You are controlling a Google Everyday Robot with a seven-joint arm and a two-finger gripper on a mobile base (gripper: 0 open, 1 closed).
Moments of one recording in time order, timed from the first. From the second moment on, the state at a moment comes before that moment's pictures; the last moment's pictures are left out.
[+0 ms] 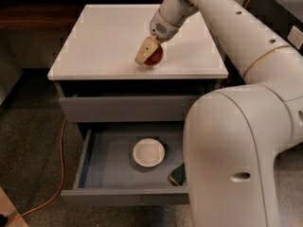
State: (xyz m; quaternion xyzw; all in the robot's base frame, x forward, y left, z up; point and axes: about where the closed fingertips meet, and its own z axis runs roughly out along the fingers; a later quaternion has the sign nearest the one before) arm 0.740 -0.015 0.873 -0.51 0.82 0.15 0.23
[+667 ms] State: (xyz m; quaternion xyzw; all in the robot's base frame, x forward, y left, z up) arm 0.755 -0.013 0.857 -0.52 0.81 0.16 0.22
